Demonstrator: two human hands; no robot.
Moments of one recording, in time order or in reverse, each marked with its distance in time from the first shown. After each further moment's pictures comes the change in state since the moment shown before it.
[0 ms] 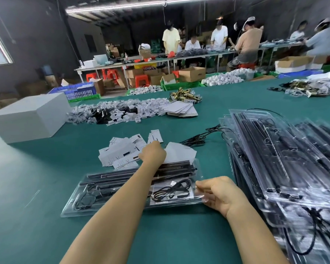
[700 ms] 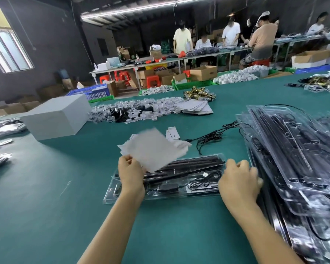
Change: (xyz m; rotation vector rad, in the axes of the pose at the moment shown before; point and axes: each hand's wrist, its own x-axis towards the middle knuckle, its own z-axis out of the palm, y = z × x) left_hand -0.095 -0.100 -0.047 -1.300 0.390 -0.217; right_hand -0.023 0.014 0.028 -1.186 0.713 -0.559
